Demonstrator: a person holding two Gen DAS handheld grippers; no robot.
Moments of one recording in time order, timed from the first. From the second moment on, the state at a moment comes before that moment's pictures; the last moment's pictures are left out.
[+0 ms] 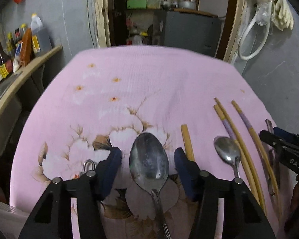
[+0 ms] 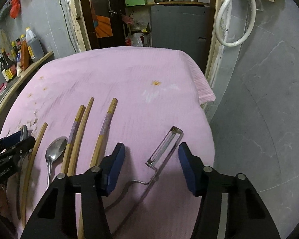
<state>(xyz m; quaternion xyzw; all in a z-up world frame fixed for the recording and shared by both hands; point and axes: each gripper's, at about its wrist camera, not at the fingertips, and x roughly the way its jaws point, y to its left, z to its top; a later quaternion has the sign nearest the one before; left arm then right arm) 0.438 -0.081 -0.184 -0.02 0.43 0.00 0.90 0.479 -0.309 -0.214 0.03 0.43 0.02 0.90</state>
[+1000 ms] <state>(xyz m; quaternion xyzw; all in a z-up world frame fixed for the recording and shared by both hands) 0.437 -0.089 -0.169 -0.01 0.44 -0.04 0.90 0.488 -0.294 -0.197 0.08 0.45 0.06 0.89</state>
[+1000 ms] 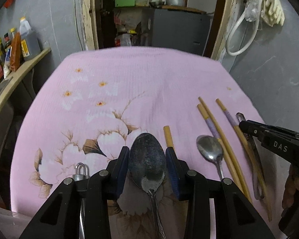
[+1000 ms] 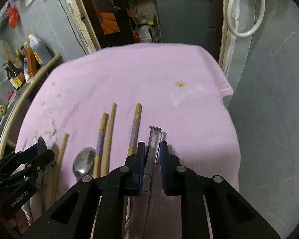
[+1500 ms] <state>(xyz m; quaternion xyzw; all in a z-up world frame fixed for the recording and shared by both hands) 0.380 -0.096 -0.119 0.03 0.35 -0.07 0.93 0.425 -0.295 -0.133 0.05 0.32 0.10 0.94</state>
